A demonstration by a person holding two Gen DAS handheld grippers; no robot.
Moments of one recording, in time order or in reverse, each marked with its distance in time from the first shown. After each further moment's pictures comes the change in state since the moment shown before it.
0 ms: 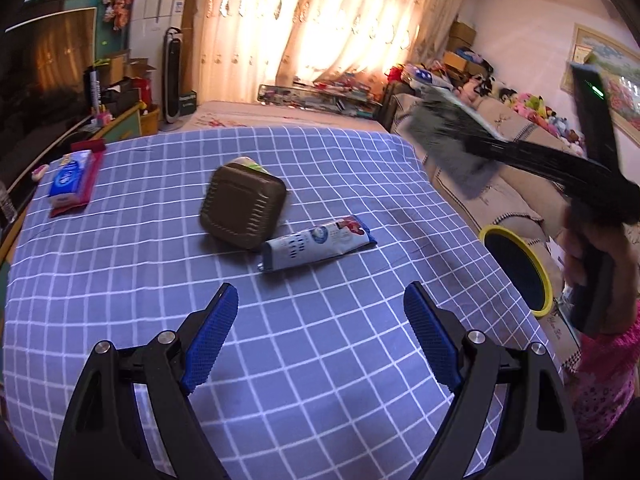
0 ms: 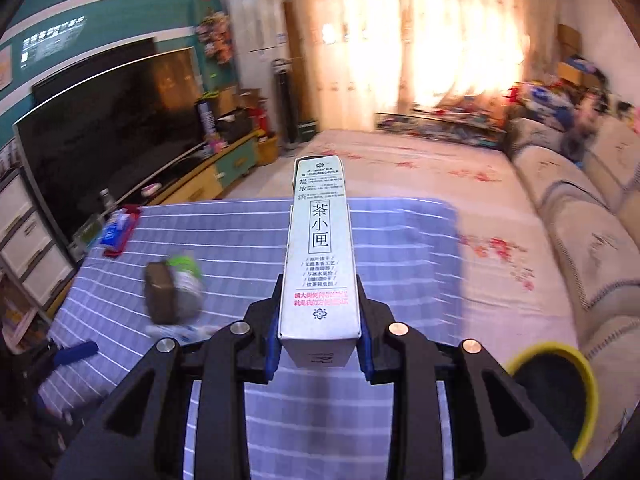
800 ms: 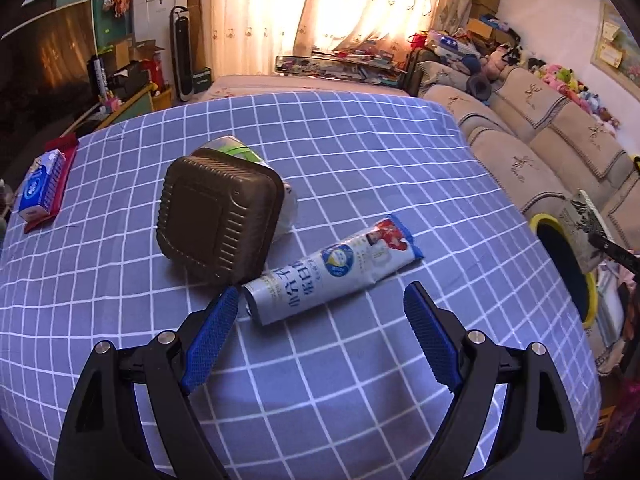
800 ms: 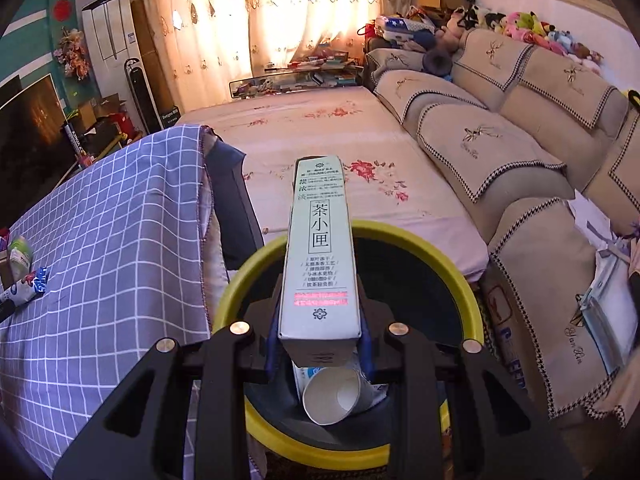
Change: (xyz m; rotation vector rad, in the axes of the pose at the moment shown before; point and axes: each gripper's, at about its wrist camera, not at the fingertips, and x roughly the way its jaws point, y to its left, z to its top) left arm 0.096 -0.009 0.027 0.017 0.114 0.119; right arm -0.021 -0.192 -0.108 0.265 0.119 -0.329
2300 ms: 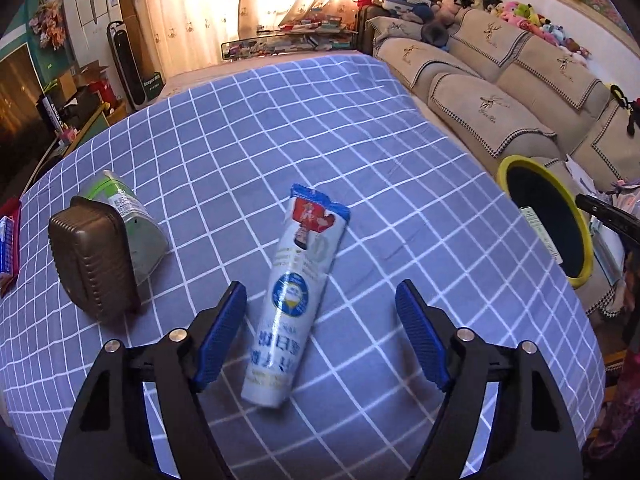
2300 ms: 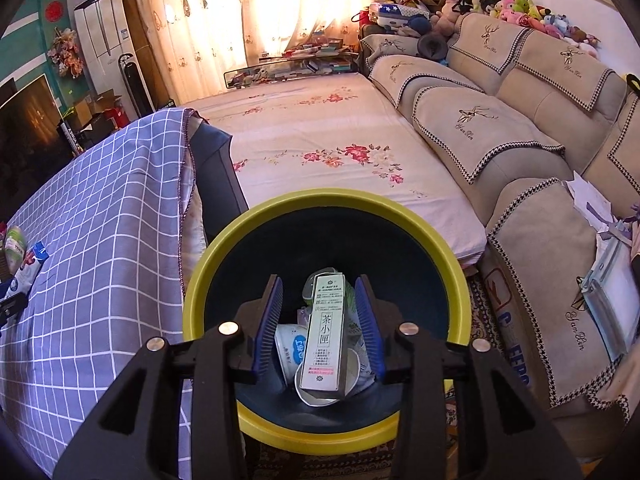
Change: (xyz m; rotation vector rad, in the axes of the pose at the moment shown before) left arm 0.033 -0.085 0.014 0.204 0.115 -0.055; right arm 0.006 -0.018 -0.017 0.018 0.047 0.005
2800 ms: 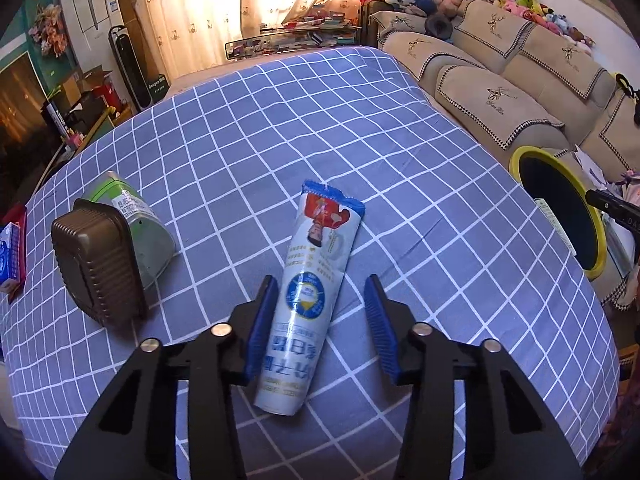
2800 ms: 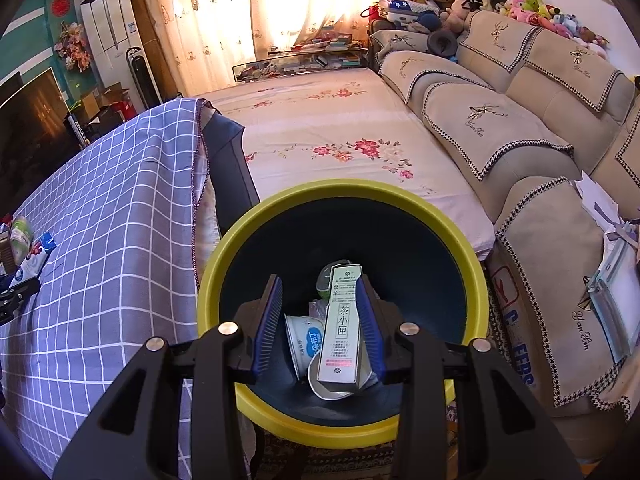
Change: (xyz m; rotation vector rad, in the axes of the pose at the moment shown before) left arm 0.008 0.002 0.000 0.029 0.007 0.037; right arm 0.000 0.010 -0.004 -0.012 0.016 0.024
